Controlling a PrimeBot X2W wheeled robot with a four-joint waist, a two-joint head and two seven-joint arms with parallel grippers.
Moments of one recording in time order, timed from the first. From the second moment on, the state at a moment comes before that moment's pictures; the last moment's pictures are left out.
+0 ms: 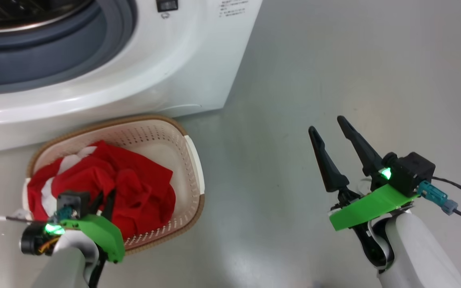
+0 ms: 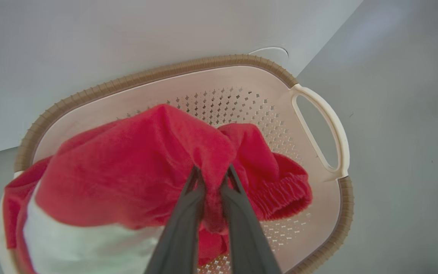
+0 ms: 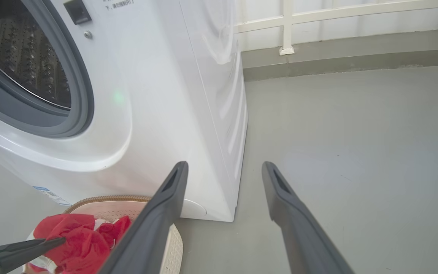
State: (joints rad) left arm -0.57 0.14 -0.33 0.99 -0.29 -0.13 -0.25; right arm -0.36 -0.13 0.22 0.19 0.34 0.13 -0.25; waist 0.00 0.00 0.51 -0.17
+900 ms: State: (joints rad) left arm -0.73 0.16 -0.59 1.19 -0.67 -0.13 -0.22; right arm -0.42 -0.12 0.23 0.18 0.31 0.13 -0.25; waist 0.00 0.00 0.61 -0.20
